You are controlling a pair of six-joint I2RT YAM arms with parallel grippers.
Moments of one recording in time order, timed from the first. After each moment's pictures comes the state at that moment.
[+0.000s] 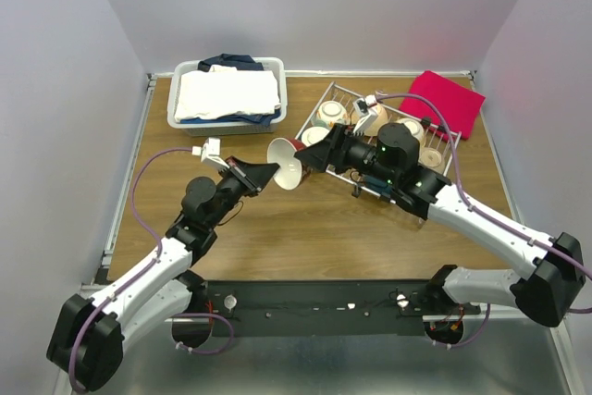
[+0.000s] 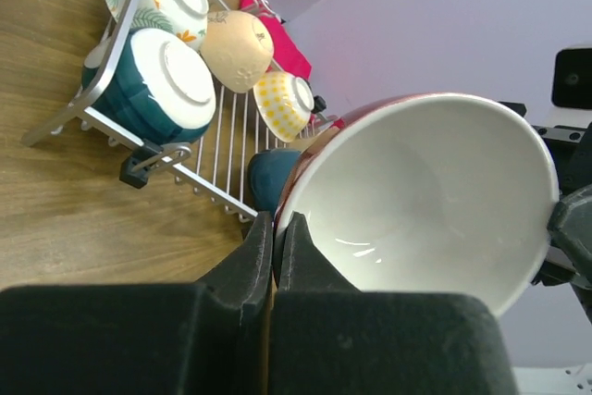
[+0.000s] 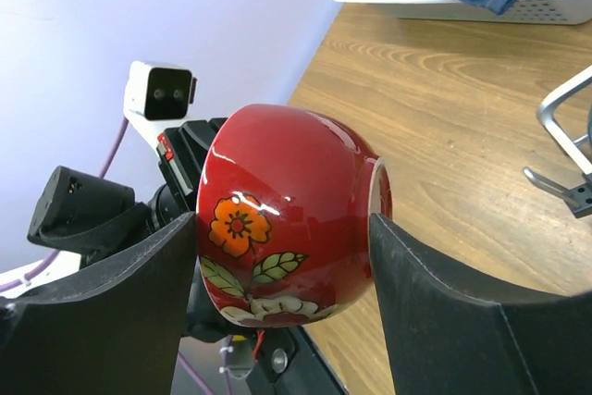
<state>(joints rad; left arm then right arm) -0.50 0.87 0.36 0.52 0.10 -1.01 0.76 1.21 0.96 0.13 -0.21 0.75</state>
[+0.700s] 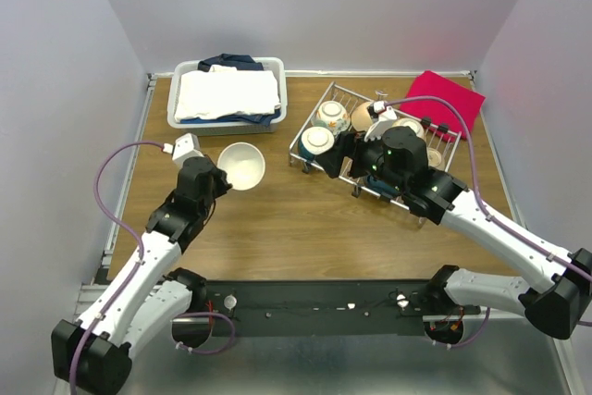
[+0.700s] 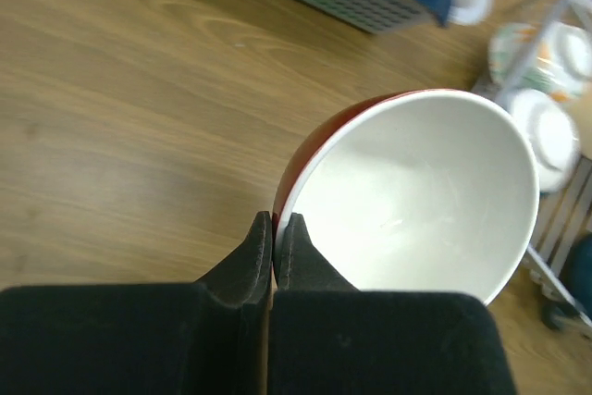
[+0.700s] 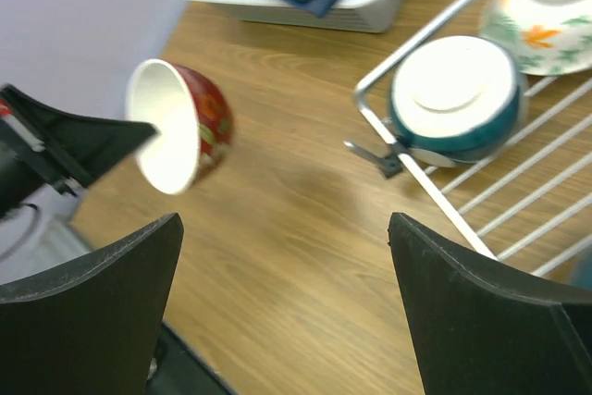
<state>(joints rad) -0.44 0.76 0.60 -0.29 -0.34 -0.70 0.76 1.12 0.98 -0.14 0.04 0.50</state>
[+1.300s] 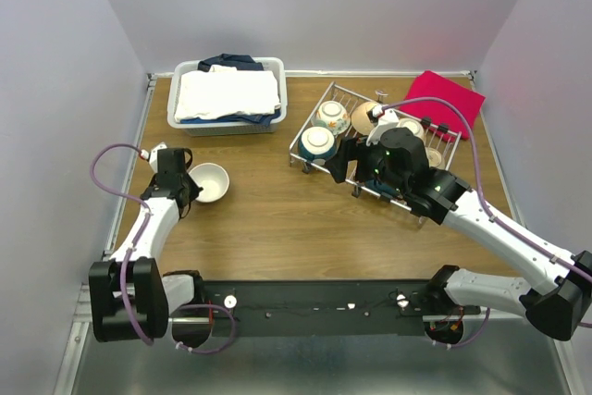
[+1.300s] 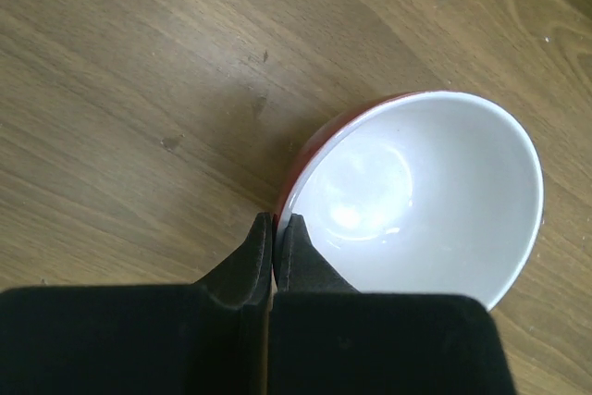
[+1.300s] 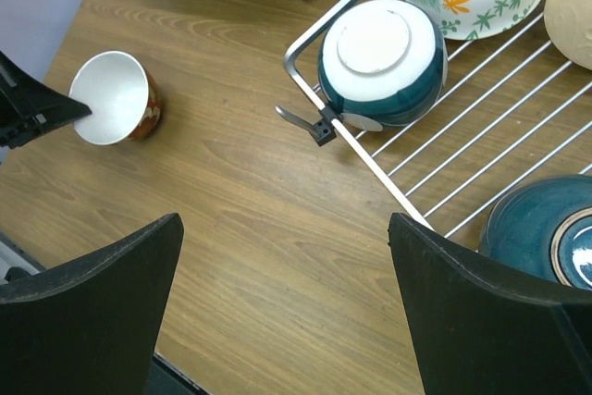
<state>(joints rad) 0.05 1.12 0.62 -0.35 -0.19 -0.56 0.76 1.10 1.00 -0.31 0.15 0.42</state>
